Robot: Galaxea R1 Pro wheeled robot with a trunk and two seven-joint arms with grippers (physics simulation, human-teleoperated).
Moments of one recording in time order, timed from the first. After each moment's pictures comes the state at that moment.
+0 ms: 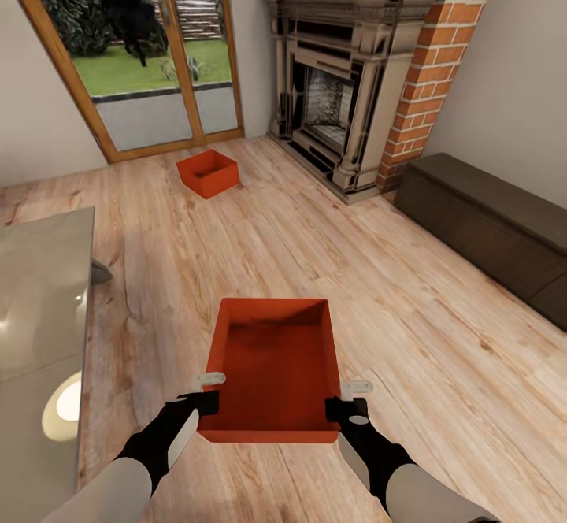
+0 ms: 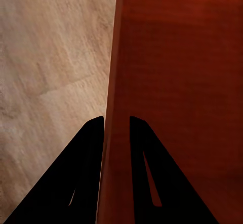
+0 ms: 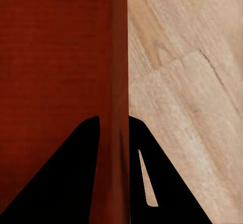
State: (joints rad) left arm -0.63 -0.03 -0.10 -0.50 0.18 0.30 0.12; right arm -0.65 0.13 0.25 -0.33 -0.17 0.01 -0.26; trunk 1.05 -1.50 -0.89
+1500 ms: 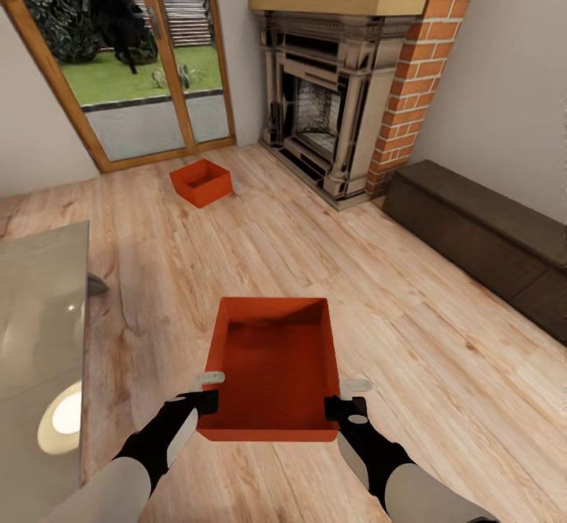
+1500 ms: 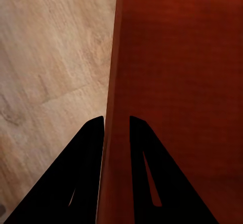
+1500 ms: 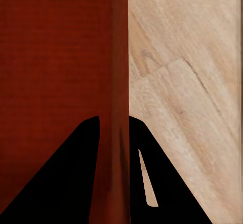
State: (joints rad) left arm -0.63 -0.02 -0.10 -0.51 0.18 0.30 0.12; right arm -0.65 0.14 0.24 -0.33 -0.16 0.01 -0.26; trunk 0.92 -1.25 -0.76
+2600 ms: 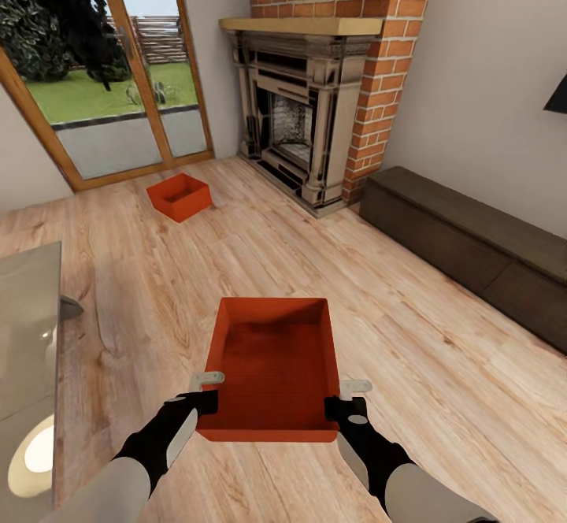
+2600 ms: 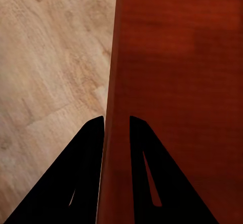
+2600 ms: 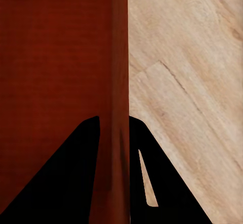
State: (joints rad) left arm -0.63 -0.02 -0.10 -0.51 0.18 0.30 0.12; right arm -0.65 0.14 0.25 -0.33 -0.16 0.01 -0.27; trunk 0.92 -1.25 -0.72
